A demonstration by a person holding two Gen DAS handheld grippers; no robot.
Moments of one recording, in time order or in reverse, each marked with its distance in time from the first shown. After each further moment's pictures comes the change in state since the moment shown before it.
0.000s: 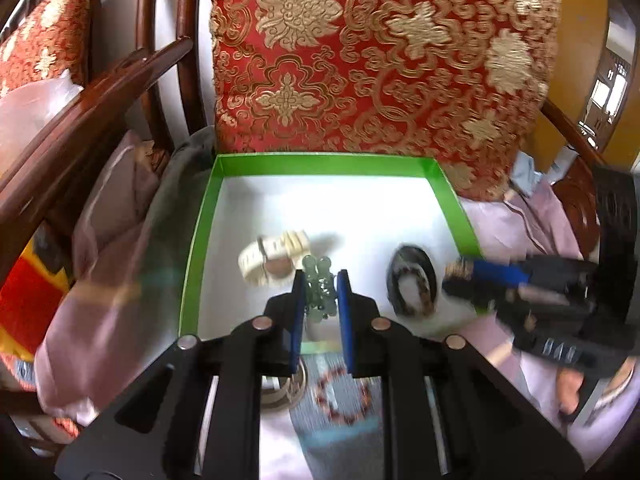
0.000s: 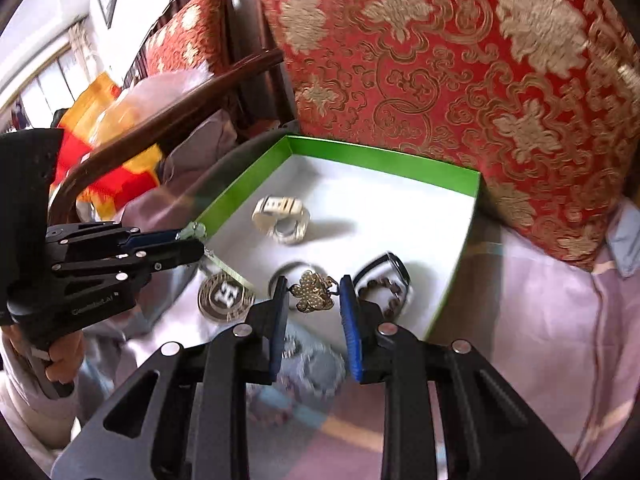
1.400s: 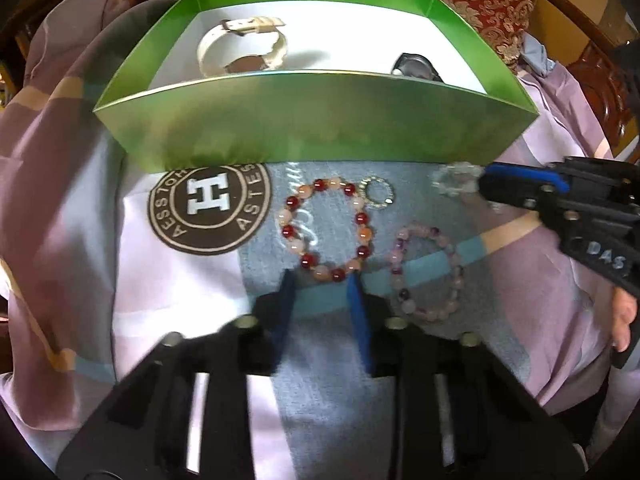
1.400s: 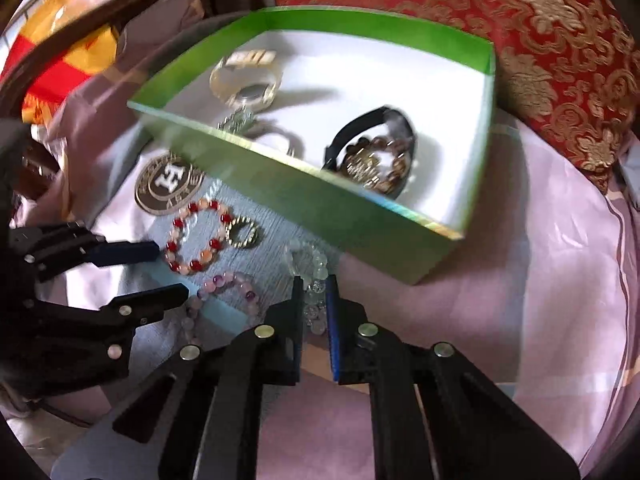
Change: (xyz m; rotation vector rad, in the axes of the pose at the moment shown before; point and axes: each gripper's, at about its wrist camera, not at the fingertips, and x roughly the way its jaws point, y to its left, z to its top) left arm 0.045 -0.023 -0.123 -0.010 0.283 0.001; right arm 0.054 0.000 -0.079 -0.046 0.238 -0.148
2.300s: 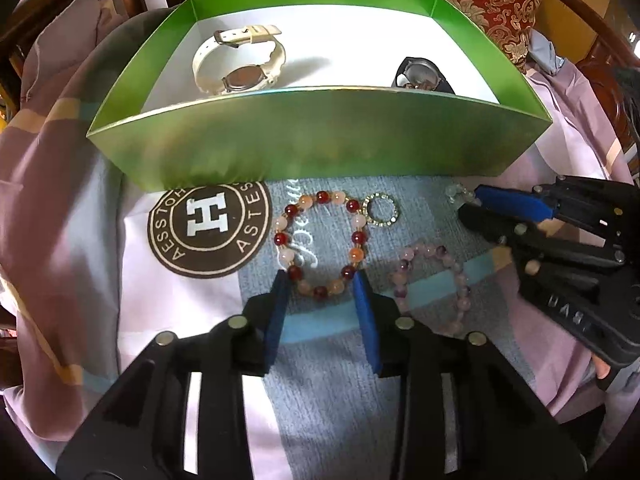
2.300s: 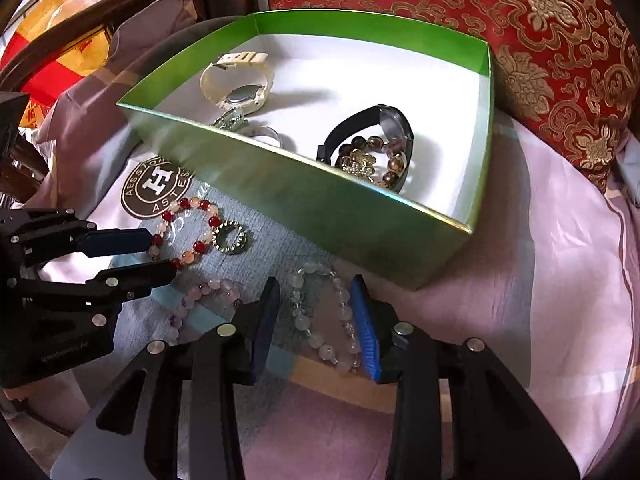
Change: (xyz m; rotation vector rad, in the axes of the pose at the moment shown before) left arm 0.005 -0.007 0.007 0.025 -0.010 0.050; right arm 0.016 0.010 -0.006 -0.025 -0.026 -0.046
